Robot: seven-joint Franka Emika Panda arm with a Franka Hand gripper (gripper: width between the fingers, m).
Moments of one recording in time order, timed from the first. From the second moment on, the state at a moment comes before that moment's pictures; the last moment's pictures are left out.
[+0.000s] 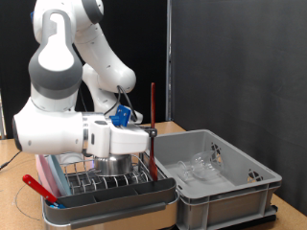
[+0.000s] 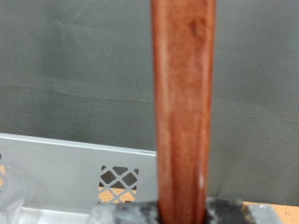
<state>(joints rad) -1.06 0.55 0.69 -1.83 1.00 1.55 -1.58</state>
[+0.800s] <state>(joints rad) -0.98 0.66 0.68 -1.77 0.94 1.62 -1.56</state>
